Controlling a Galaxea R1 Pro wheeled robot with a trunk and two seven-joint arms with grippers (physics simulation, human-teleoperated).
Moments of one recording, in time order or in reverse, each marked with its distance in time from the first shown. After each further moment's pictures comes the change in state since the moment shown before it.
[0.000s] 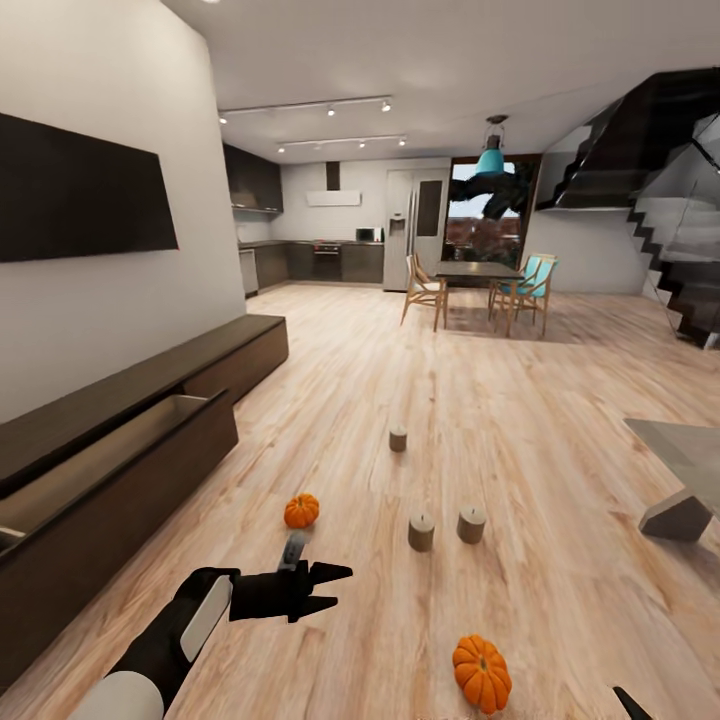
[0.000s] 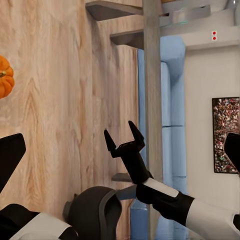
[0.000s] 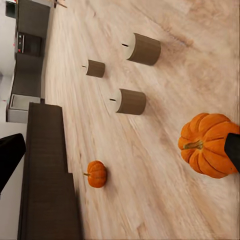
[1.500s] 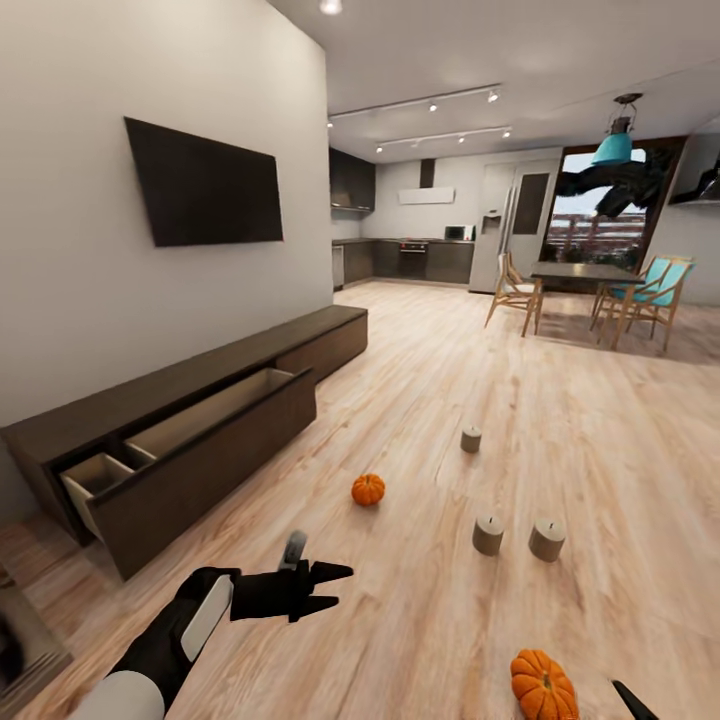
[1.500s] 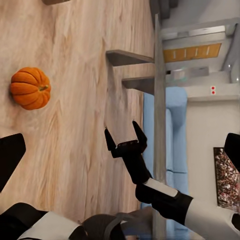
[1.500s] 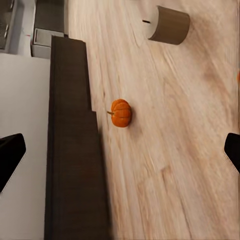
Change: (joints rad) left arm 0.000 -0.002 0.000 -0.002 0.002 0.002 -0.001; right arm 0.000 -0.007 0.004 0.002 0.003 0.099 0.084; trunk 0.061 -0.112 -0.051
